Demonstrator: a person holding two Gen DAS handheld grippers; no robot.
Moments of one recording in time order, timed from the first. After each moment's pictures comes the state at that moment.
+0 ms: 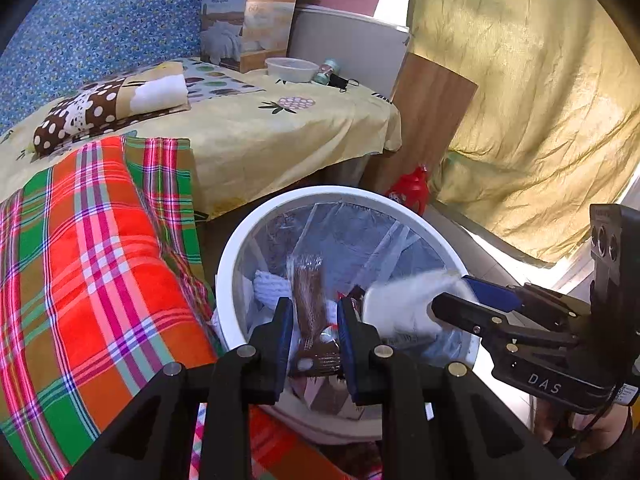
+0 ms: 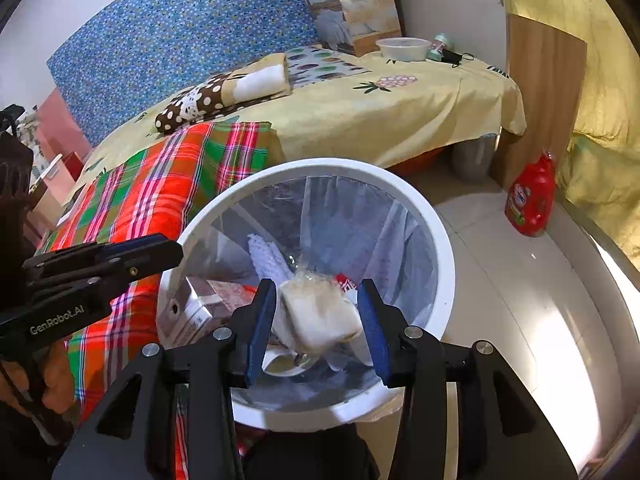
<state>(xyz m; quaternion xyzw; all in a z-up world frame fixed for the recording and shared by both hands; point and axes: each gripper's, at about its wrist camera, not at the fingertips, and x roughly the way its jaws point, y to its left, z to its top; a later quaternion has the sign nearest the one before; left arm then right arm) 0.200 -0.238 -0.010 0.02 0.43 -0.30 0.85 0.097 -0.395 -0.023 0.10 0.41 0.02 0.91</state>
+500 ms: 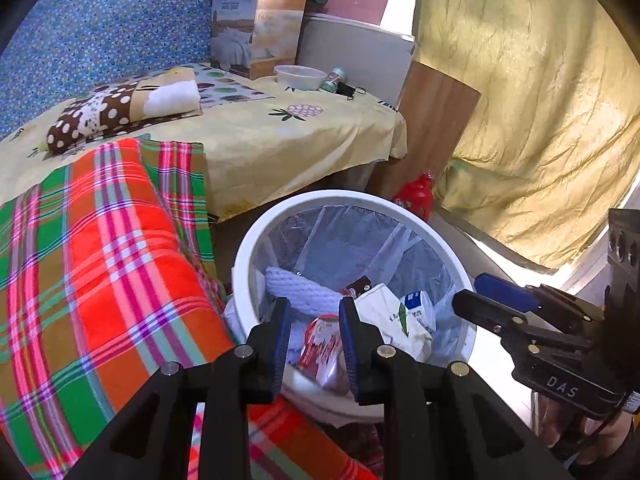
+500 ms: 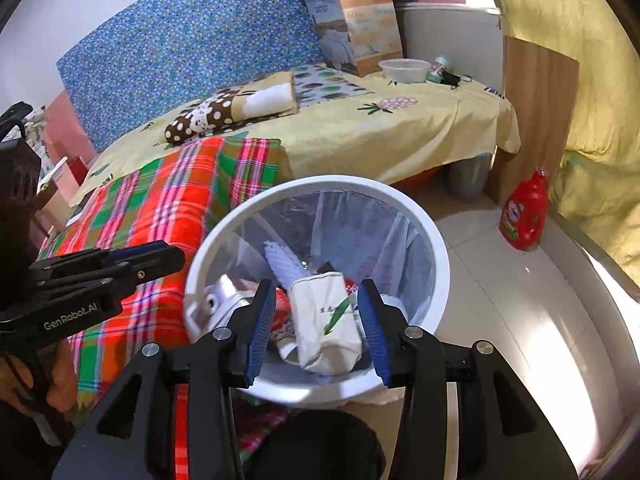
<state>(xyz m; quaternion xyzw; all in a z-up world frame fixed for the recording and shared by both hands) 0.179 -0.219 0.003 0.01 0.42 -0.28 0.86 0.074 -0.381 -0.002 0.08 0.38 0.02 0.92</state>
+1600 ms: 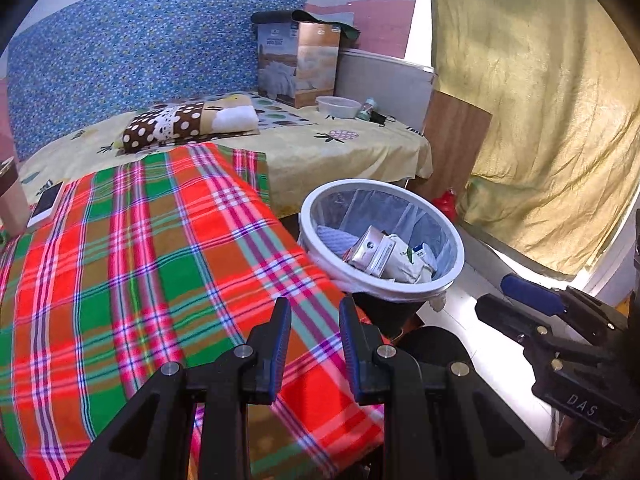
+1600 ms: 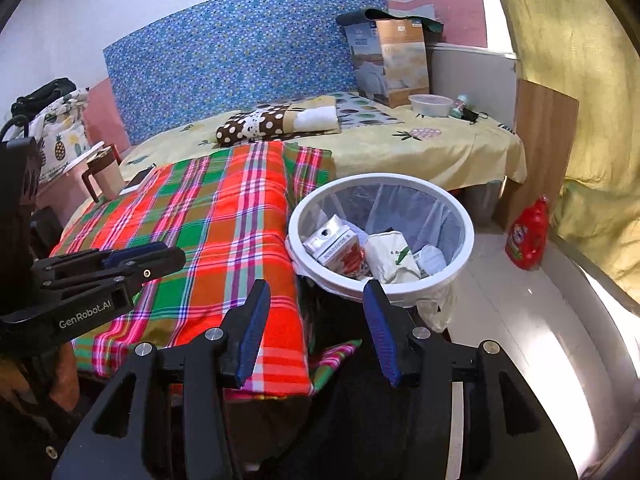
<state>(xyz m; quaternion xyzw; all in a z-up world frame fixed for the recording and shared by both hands) 0.045 -0.135 0.025 0.00 0.37 -0.21 0.91 -0.010 -0.313 0.011 0.05 0.33 0.04 0.94</state>
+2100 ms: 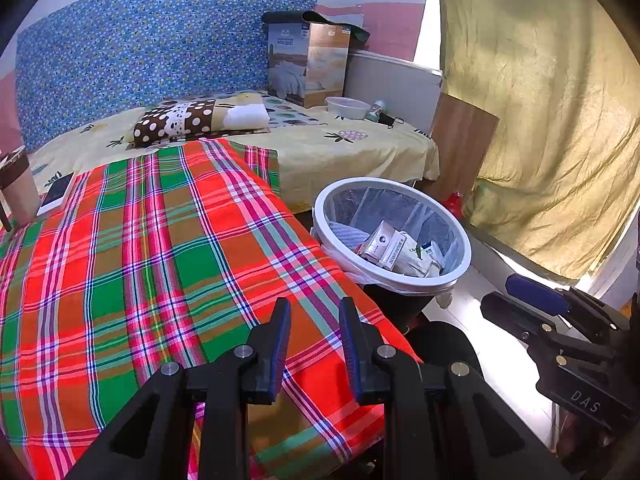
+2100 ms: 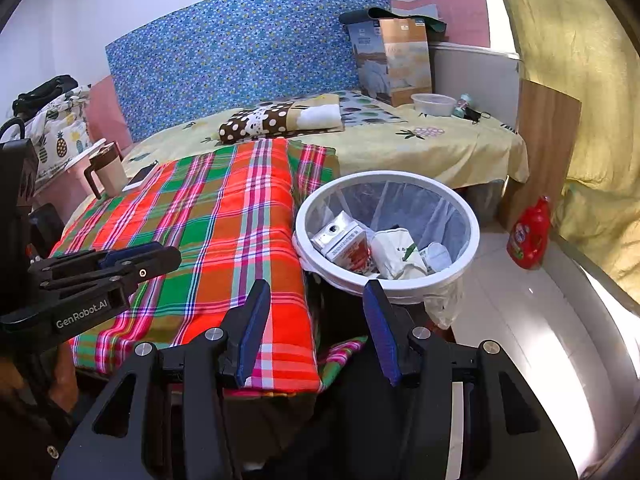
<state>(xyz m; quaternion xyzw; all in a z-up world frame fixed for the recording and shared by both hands) 0.037 -0.125 0.024 0.00 0.37 -0.20 0.91 -0.014 -0.306 0.009 0.04 0.33 0.04 0.94</state>
